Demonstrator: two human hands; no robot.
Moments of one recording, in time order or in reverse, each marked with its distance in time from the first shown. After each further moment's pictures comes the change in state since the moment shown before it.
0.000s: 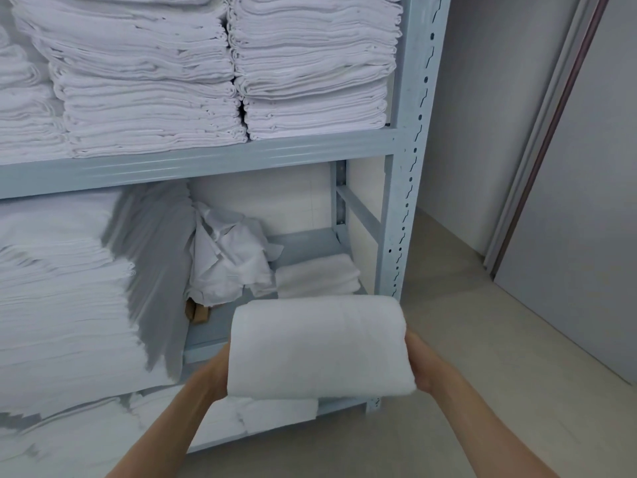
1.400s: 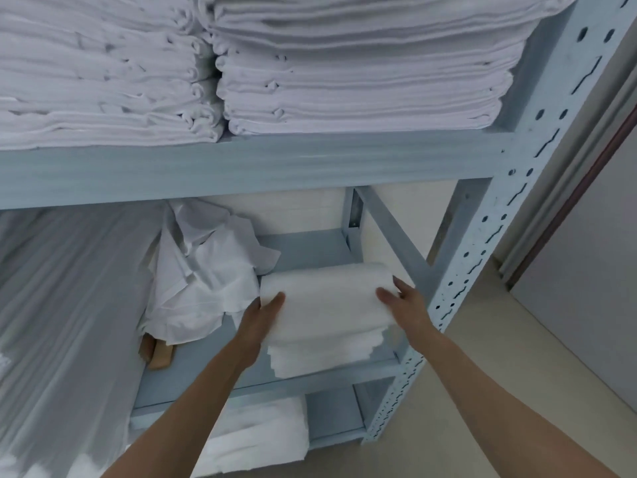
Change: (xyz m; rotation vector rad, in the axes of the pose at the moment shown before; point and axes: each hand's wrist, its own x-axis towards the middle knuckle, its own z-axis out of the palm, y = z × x) left_hand 0.339 0.045 -0.038 -0.035 0.313 0.025; right_hand 0.327 -0.105 -0.040 -0.257 0.404 -0.239
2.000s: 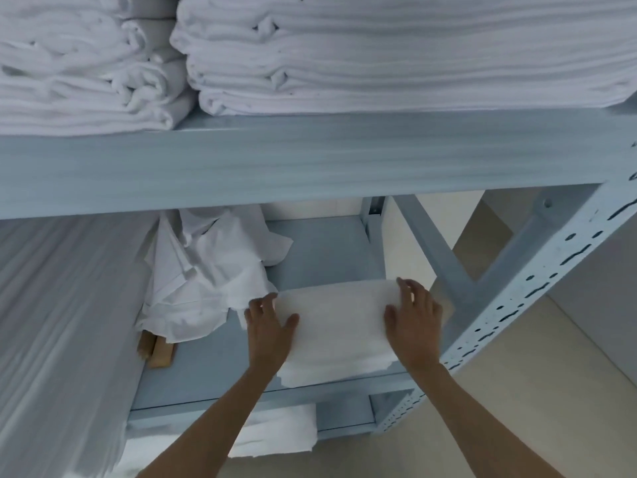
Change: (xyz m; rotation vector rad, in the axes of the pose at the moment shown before) left_hand 0.049 -0.033 0.020 0.710 0.313 0.264; right_hand 0.050 0.053 0.034 -1.090 0.264 -0.500
